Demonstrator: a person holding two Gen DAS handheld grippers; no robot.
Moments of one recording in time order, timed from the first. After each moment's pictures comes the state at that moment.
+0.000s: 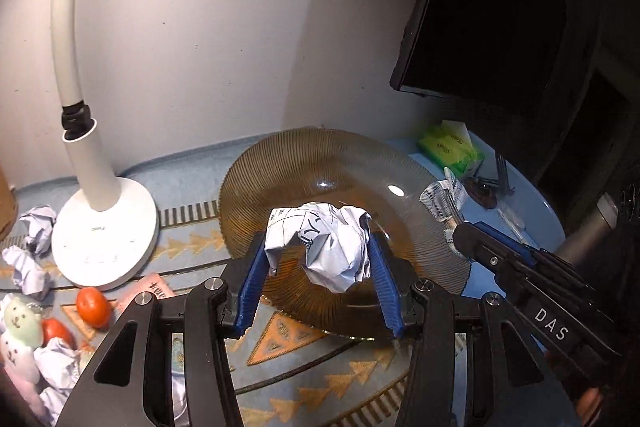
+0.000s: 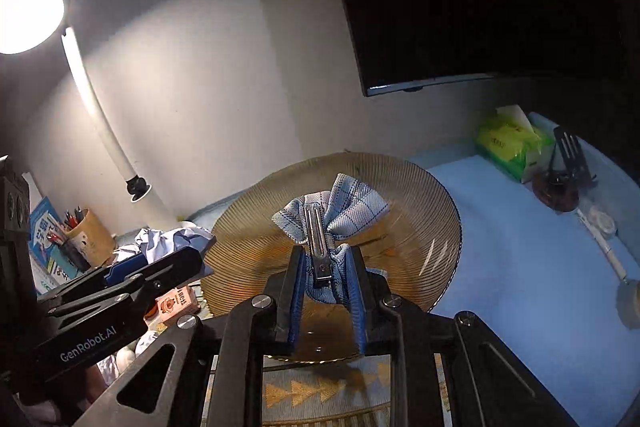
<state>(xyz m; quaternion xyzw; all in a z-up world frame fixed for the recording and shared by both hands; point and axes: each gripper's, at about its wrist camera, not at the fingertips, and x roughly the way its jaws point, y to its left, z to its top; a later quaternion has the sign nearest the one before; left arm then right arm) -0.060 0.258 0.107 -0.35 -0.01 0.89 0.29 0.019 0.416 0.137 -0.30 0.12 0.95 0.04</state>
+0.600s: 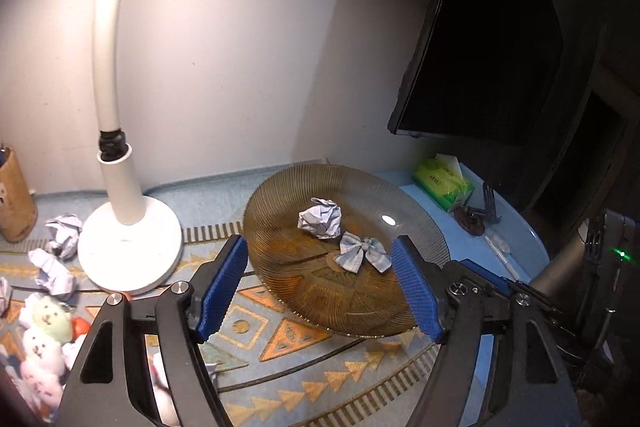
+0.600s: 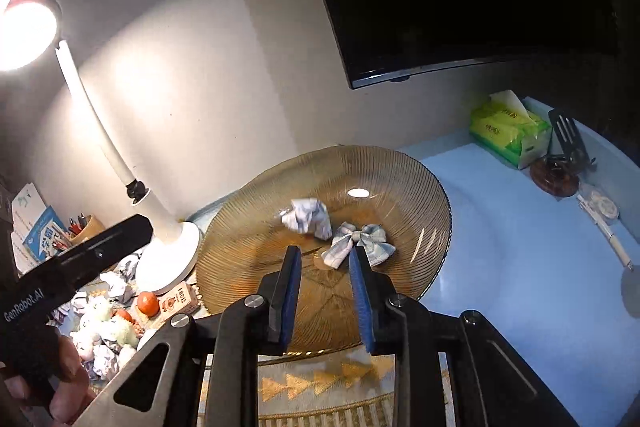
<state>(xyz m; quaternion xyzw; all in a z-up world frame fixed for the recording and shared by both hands) -0.029 0.219 0.156 -0.31 -0.04 0.91 0.28 0.027 0.431 0.135 -0.30 0.15 0.94 0.03</state>
